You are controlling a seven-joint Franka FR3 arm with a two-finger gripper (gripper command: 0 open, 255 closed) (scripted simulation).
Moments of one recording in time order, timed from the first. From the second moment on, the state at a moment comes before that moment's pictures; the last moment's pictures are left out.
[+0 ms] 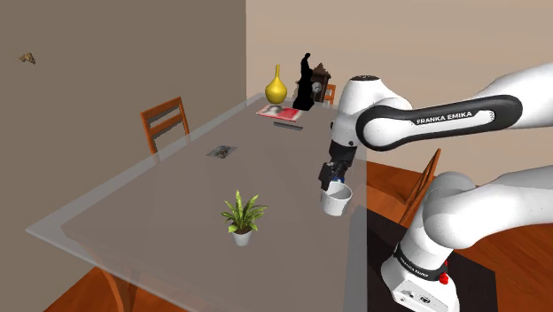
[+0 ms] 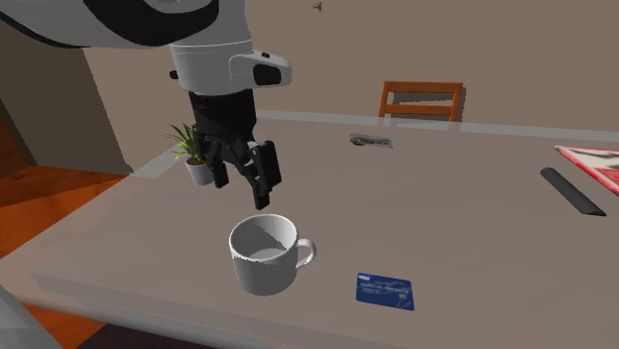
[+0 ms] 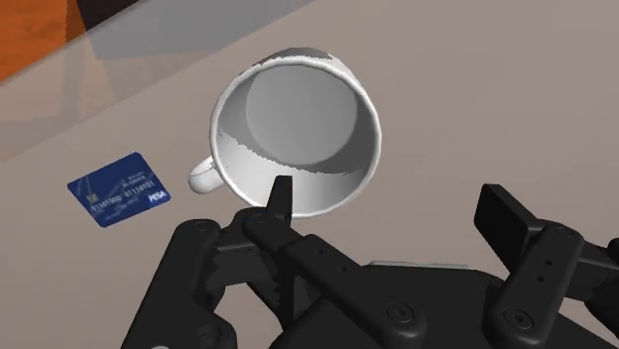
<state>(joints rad) 0.03 -0.84 0.10 -2.83 0.07 2.04 0.19</state>
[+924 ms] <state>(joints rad) 0.03 -0.69 0.16 -2.97 0.06 2.32 0.24</state>
